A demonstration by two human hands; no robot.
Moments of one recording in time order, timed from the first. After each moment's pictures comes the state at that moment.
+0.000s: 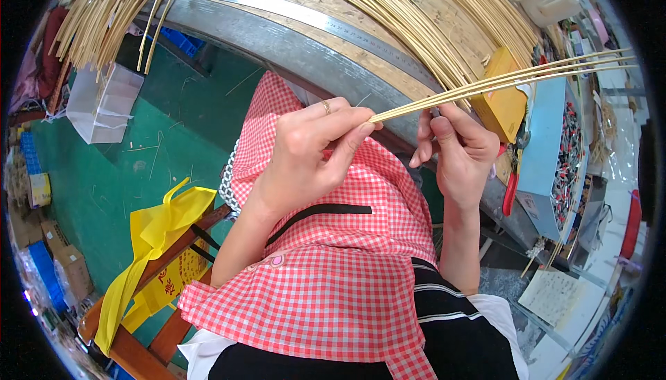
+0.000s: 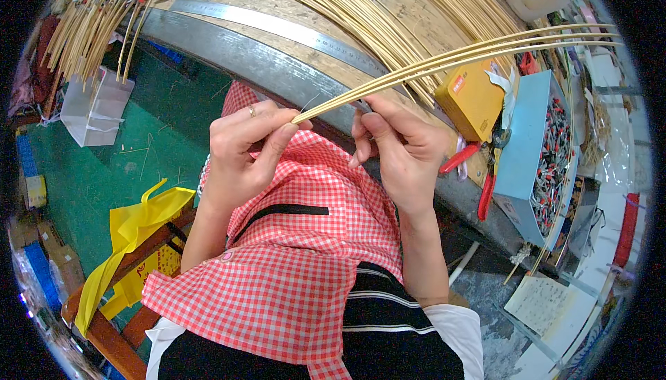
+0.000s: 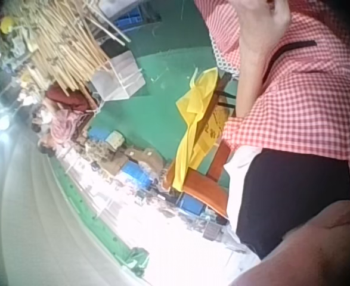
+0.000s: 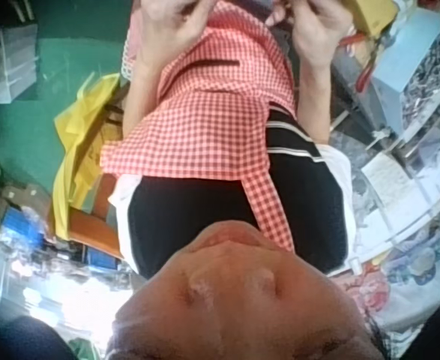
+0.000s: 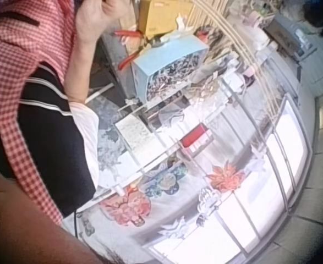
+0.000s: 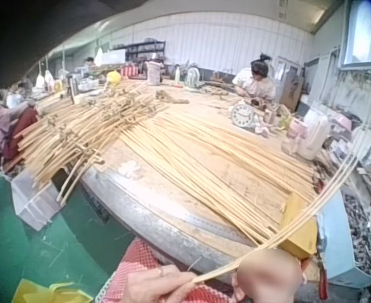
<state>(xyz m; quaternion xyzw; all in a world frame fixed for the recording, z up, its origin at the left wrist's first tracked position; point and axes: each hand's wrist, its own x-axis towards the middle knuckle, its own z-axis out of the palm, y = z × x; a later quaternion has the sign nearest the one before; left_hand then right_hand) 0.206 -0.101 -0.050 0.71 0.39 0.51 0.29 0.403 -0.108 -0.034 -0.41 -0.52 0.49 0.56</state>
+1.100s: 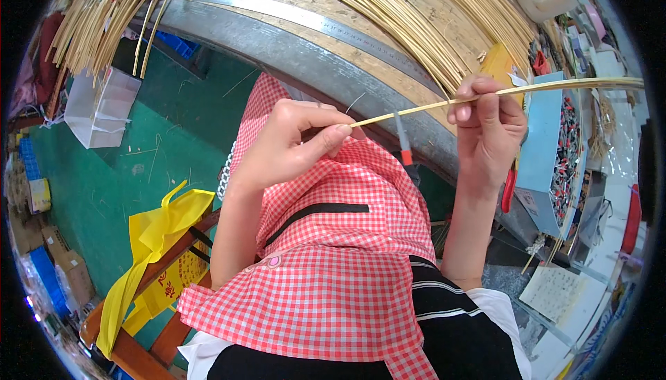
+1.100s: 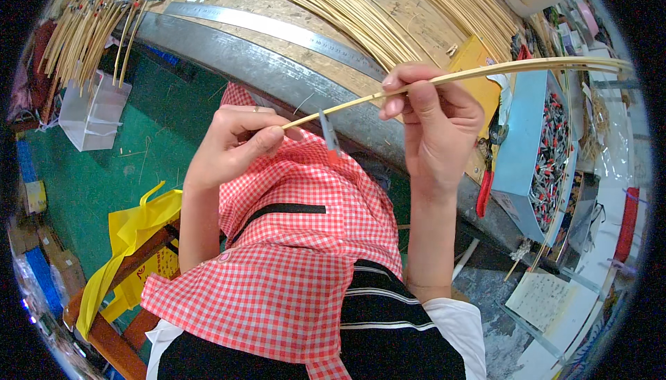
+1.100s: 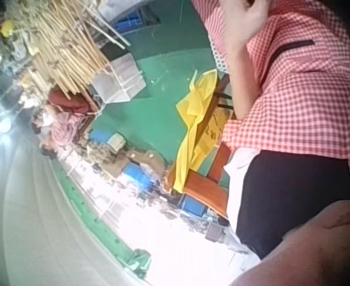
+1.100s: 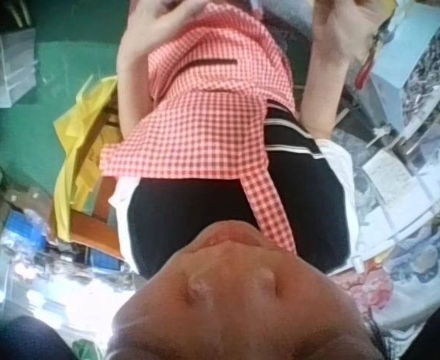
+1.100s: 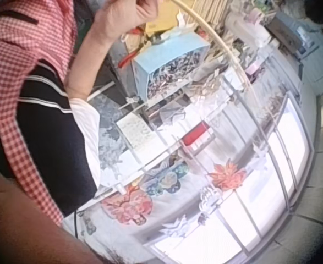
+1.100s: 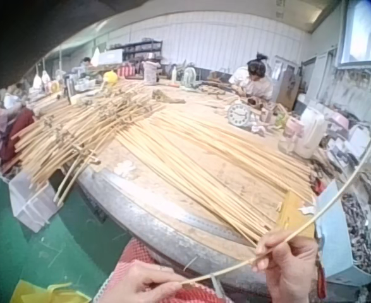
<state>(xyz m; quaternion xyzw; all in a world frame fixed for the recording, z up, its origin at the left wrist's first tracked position) 0.179 -0.086 -0.061 0.67 0.36 0.36 0.54 0.428 -0.080 -0.021 -0.26 -0.48 0.52 0.65</state>
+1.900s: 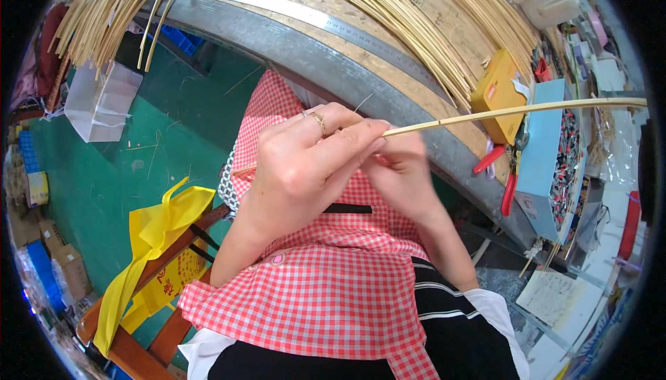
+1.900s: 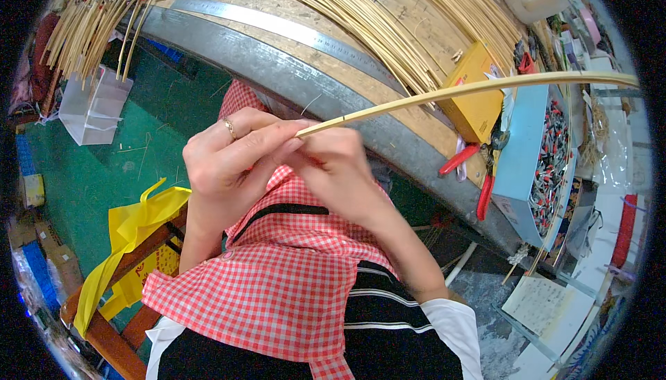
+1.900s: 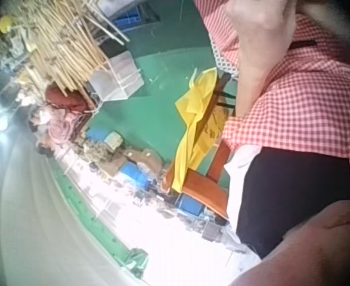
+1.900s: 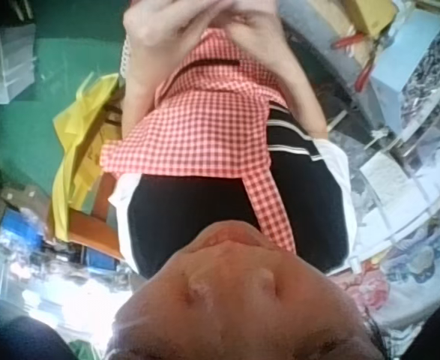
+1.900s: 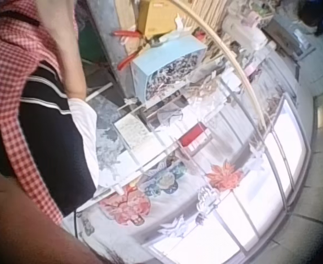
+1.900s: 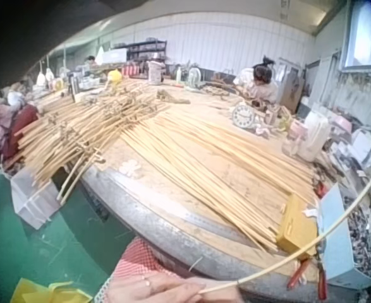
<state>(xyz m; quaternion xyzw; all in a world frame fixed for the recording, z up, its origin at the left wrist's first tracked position) 0.197 -0.113 -0.026 0.75 0.38 0.50 0.18 0.361 -0.110 -0.051 -0.37 -0.74 0.40 0.39</state>
